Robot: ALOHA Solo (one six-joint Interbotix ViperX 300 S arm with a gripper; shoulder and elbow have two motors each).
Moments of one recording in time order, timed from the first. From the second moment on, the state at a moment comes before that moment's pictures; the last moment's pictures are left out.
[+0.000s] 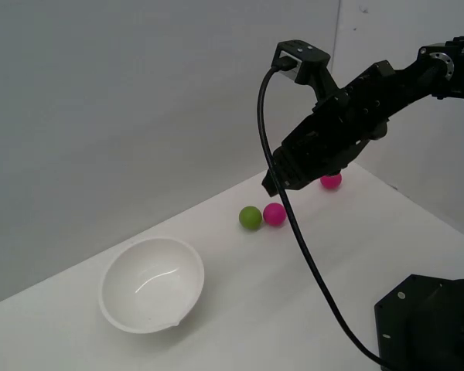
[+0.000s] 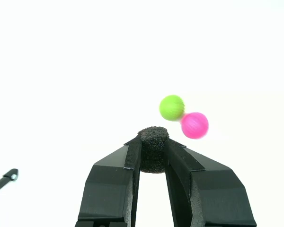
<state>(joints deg) -13.5 126.5 126.2 139.0 139.1 -13.4 40.7 1.7</state>
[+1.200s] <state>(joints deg) -37.6 105.4 104.9 127.9 127.9 -13.5 28.0 -2.5</state>
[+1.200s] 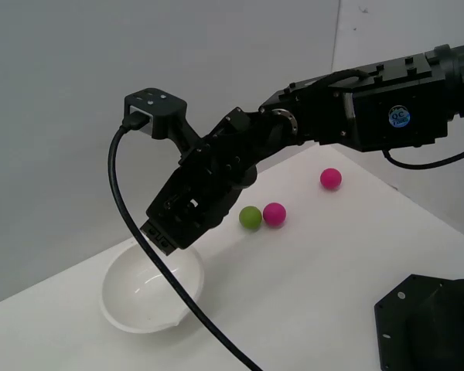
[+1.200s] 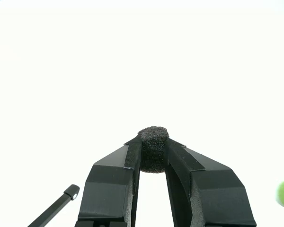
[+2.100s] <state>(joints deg) -39.0 99.4 99.0 127.3 127.4 -14.4 24.5 -2.5</state>
